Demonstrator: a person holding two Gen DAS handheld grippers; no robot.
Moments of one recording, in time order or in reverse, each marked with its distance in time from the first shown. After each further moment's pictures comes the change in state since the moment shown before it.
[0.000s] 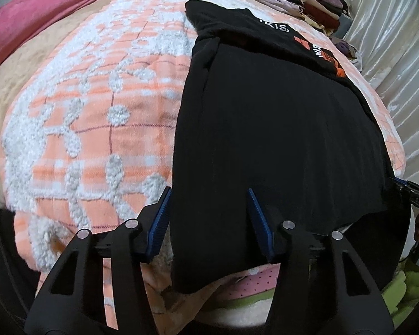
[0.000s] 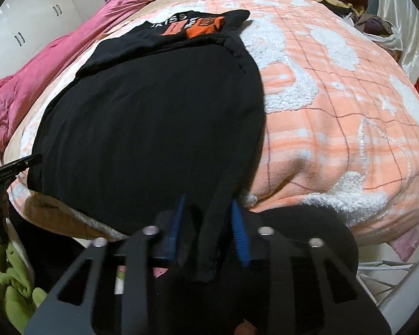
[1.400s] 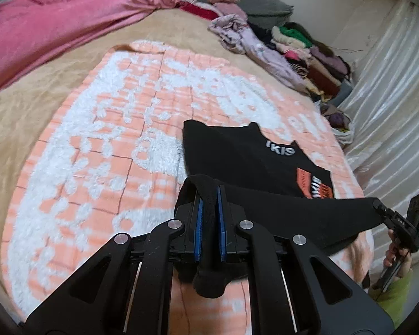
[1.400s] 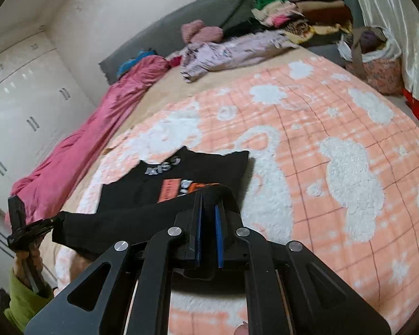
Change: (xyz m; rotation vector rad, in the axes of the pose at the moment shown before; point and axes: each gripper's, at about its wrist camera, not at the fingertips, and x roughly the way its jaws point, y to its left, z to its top) left arm 0.007 0.029 0.206 -0.185 -0.183 -0.122; right arm -0.006 -0.070 0.216 0.208 -0.318 0.162
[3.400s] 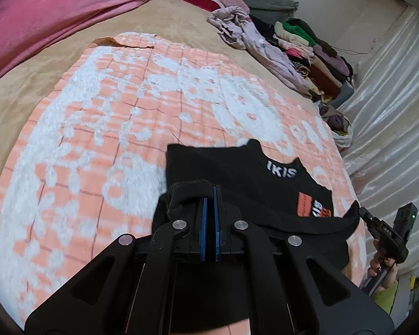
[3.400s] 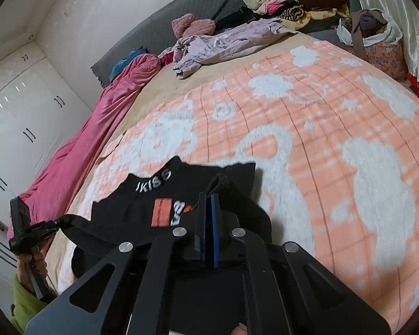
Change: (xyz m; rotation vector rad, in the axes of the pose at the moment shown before) left arm 0.044 -0.004 0.051 -0.026 0.041 -0.036; right arm 0.055 -0.008 0.027 0.055 0.014 0.019
